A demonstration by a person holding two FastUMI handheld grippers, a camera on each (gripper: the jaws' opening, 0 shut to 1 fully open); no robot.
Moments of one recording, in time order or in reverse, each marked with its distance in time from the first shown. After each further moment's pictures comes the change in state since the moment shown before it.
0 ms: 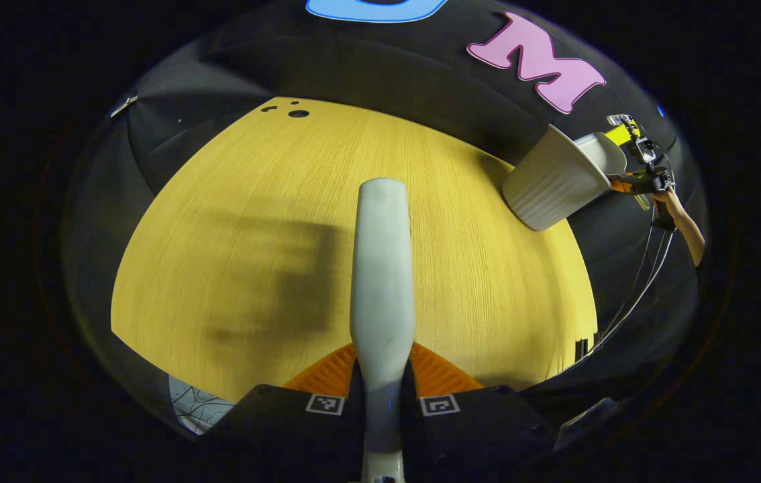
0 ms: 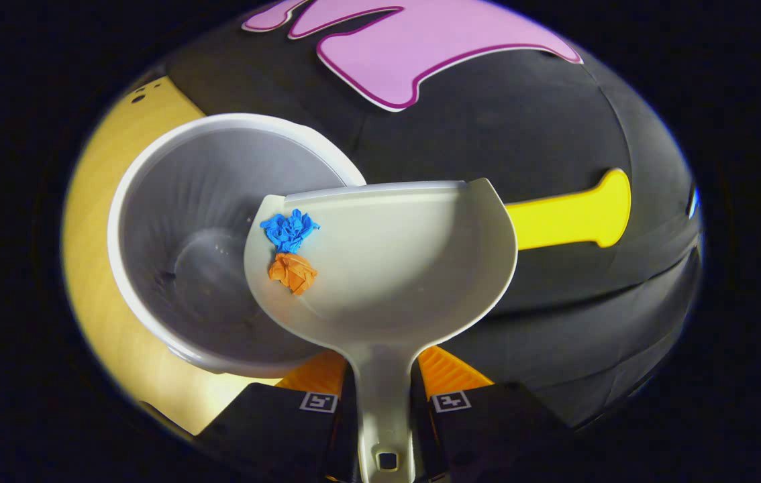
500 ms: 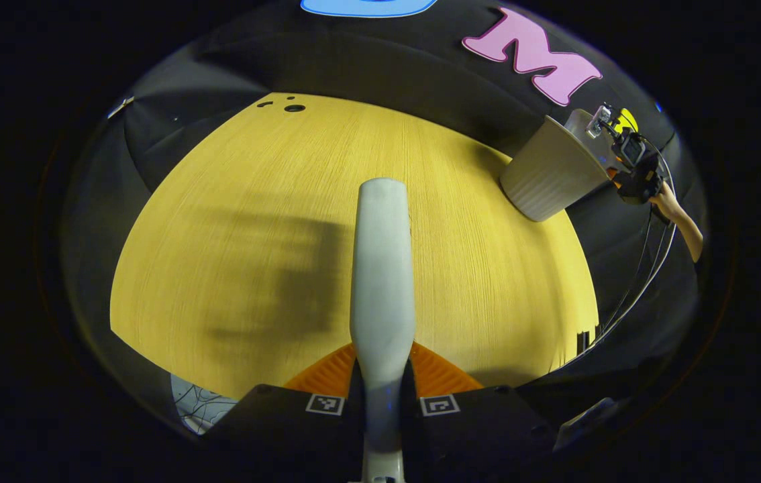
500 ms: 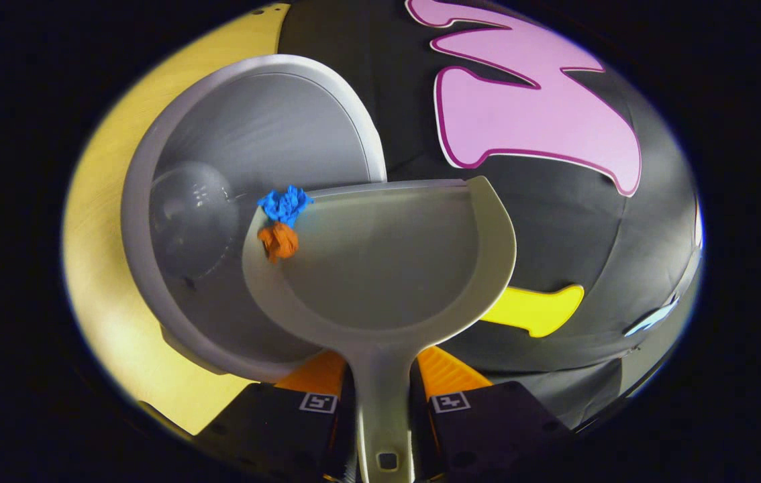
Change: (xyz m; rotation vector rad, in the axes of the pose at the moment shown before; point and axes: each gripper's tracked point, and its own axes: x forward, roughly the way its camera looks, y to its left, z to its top) left arm 0.006 0.000 -0.008 0.022 0.029 0.000; right arm 0.010 -0.043 0.010 -0.421 -0.099 -0.235
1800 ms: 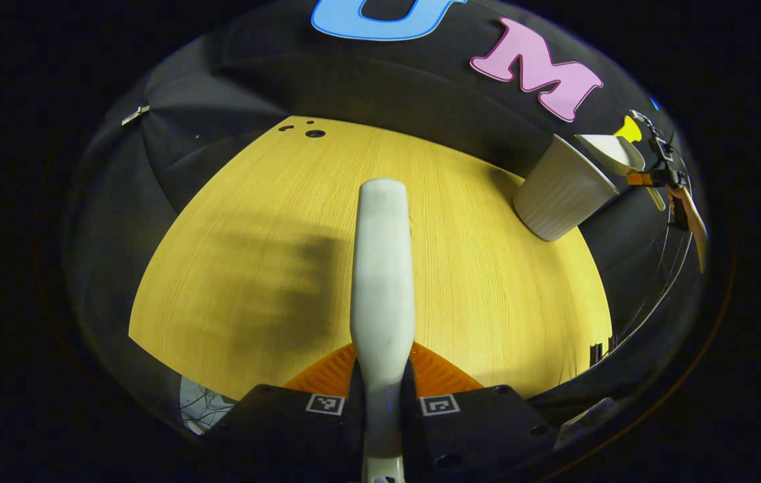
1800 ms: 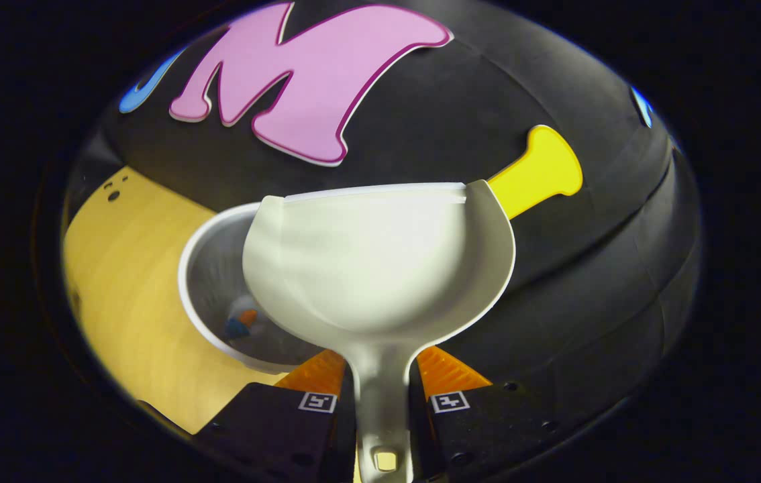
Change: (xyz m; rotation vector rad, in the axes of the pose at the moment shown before) left arm -0.028 0.020 0.020 0.002 -0.132 0.077; right arm -0.025 -0.034 0.002 0.945 0.028 0.317
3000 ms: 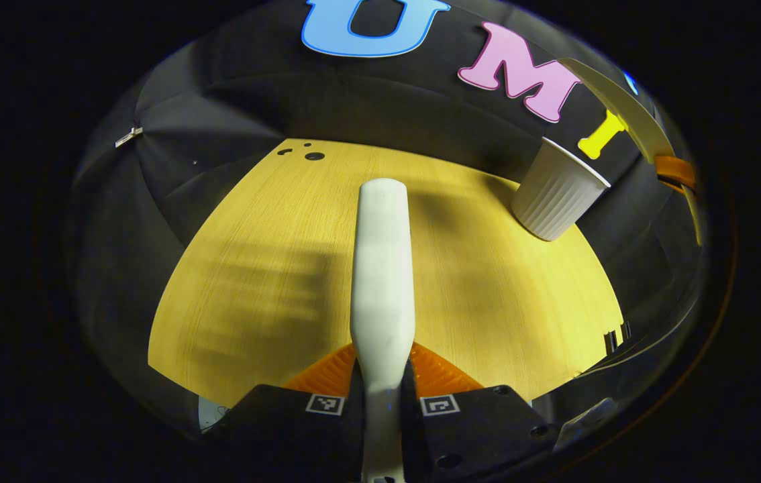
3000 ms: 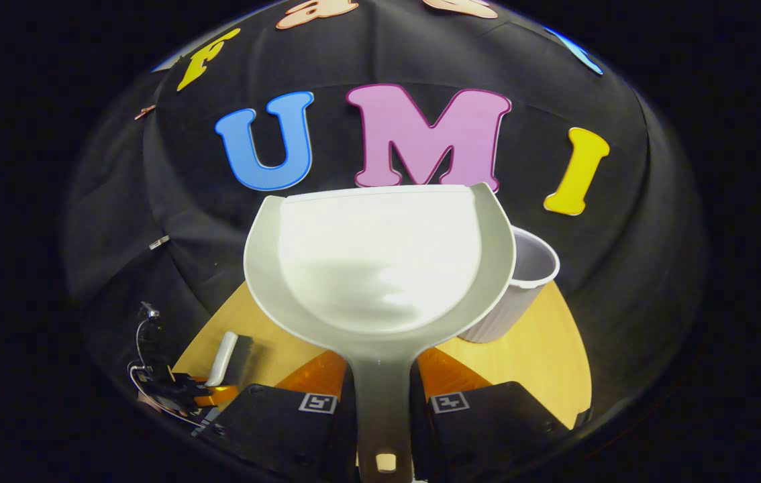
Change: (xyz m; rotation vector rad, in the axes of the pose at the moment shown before) left arm -0.001 0.029 0.009 0.087 -0.061 0.012; right arm -0.005 0.026 0.031 0.314 -0.158 0.498
